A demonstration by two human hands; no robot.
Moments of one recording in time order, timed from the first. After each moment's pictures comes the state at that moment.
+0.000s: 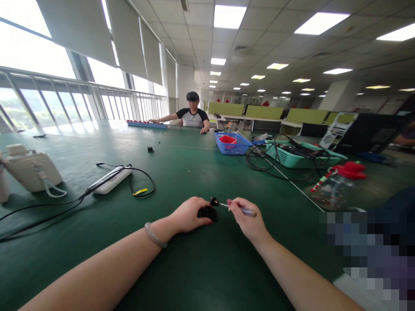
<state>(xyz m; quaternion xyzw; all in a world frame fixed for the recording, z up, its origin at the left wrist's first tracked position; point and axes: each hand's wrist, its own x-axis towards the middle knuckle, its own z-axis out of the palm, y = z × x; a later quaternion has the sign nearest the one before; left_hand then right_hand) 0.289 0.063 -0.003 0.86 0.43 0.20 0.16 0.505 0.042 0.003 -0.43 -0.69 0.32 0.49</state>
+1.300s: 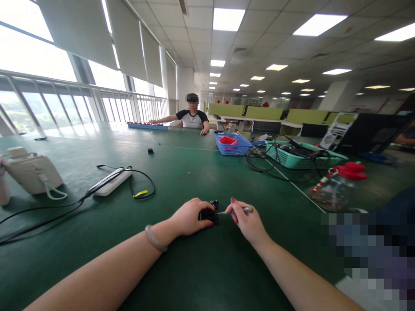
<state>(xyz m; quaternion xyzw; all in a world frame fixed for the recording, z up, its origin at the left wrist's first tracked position) 0.289 0.061 -0.006 0.86 0.44 0.21 0.15 0.505 0.044 0.000 -0.46 -0.68 0.35 0.45</state>
